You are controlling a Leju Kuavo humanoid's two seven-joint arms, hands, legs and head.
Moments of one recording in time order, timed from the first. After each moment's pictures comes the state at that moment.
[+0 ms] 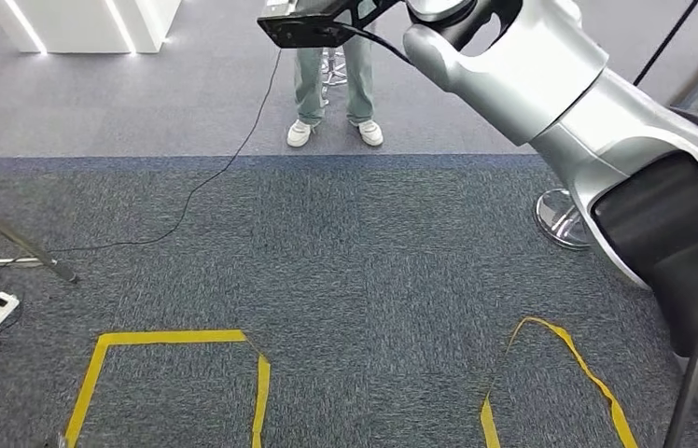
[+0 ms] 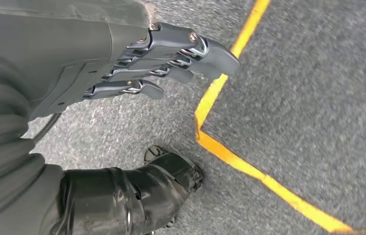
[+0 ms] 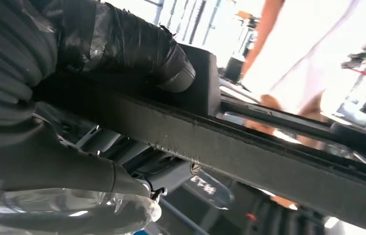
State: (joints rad) left arm -0.07 0.13 0.07 -0.18 0.40 0.19 -0.09; right arm -1.58 -0.27 1.10 -0.77 1.06 0.46 0.10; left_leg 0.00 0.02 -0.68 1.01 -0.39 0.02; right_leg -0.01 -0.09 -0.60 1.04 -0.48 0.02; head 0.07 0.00
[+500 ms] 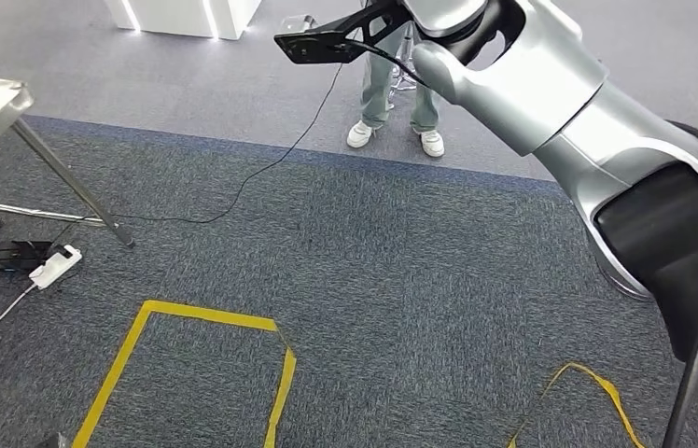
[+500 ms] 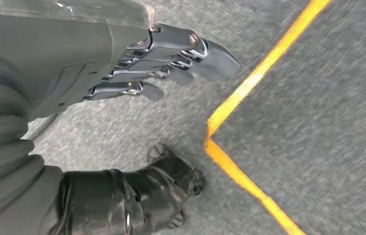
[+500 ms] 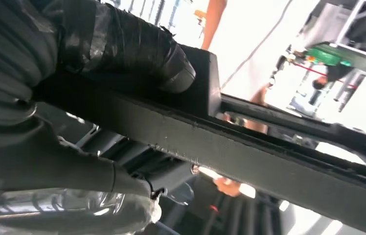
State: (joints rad) left arm -0.06 0.13 0.07 -0.18 0.40 0.20 -0.08; right arm -1.55 -0.29 1.10 -0.78 1.04 0.47 0.11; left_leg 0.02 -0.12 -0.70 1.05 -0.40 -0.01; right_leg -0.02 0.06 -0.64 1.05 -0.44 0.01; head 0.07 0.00
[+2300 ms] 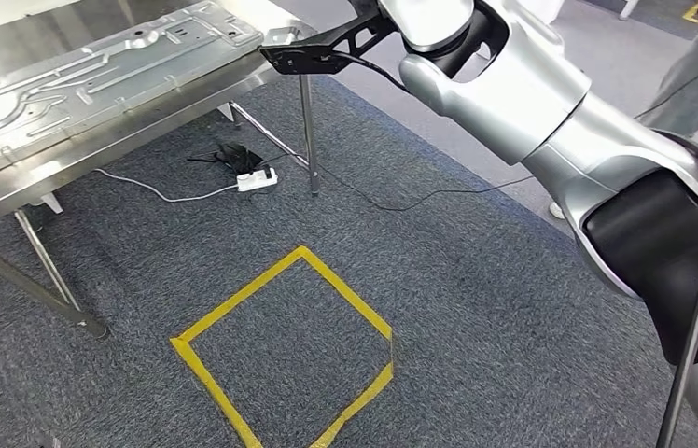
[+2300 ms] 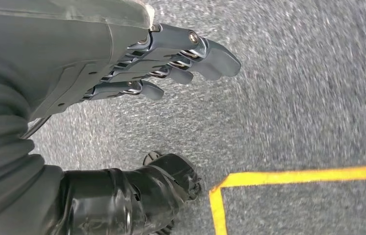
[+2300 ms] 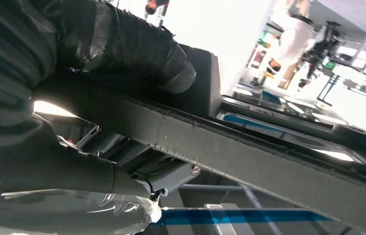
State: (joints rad) left arm -0.07 0.13 0.07 -0.17 0.40 0.20 -0.07; right arm -1.53 -0.29 1.10 -0.79 1.05 0.43 0.11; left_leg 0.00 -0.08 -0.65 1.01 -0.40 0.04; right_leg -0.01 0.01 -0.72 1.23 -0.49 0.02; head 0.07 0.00
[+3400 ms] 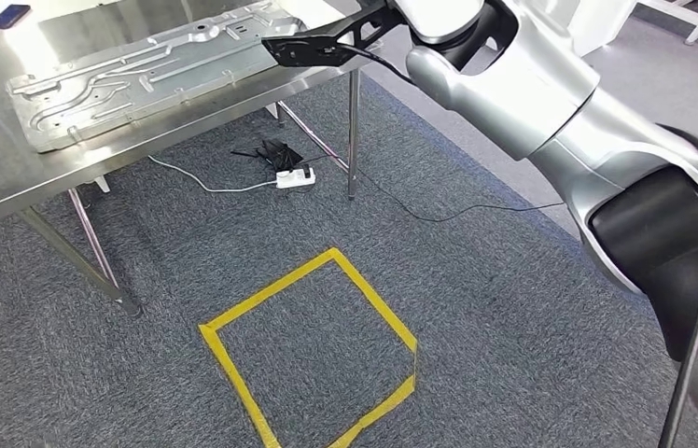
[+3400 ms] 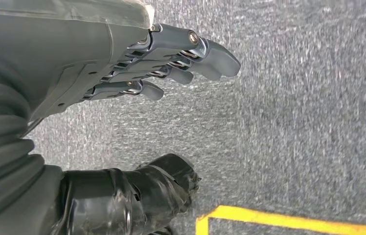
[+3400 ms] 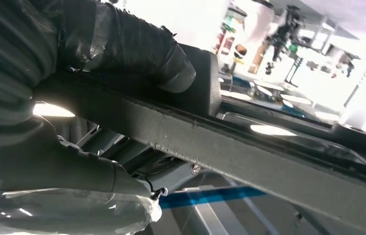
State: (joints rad) left arm -0.07 0.14 0.07 -0.17 0.38 0.25 -0.09; right arm -1.53 -0.31 1.09 -0.80 1.02 0.42 0.10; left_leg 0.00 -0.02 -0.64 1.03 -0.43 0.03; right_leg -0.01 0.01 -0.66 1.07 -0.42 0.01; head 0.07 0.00
